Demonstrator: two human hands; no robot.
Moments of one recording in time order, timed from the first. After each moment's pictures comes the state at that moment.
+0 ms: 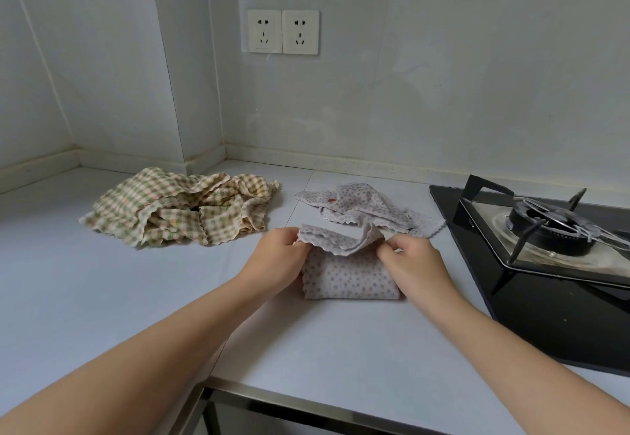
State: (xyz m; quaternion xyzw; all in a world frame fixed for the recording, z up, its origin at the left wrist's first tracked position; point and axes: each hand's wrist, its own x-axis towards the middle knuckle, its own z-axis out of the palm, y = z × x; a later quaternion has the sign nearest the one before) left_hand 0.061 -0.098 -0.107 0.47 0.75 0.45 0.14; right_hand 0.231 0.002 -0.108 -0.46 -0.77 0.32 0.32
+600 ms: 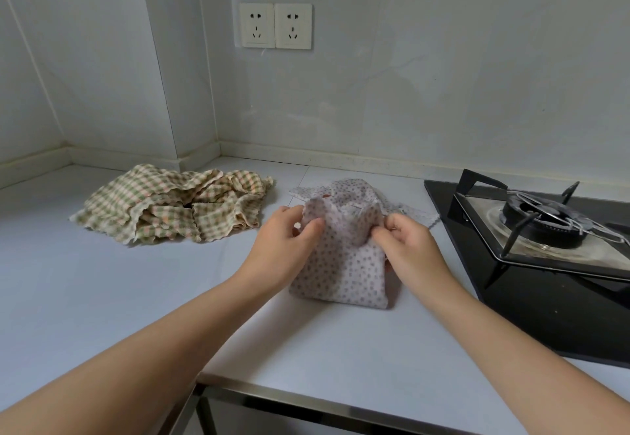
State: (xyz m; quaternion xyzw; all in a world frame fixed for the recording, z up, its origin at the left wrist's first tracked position) left_hand 0.079 -0.100 -0.096 0.49 0.70 0.51 0.09; right_hand 0.234 0.000 -0.098 -0.33 -0.76 0.42 0.38
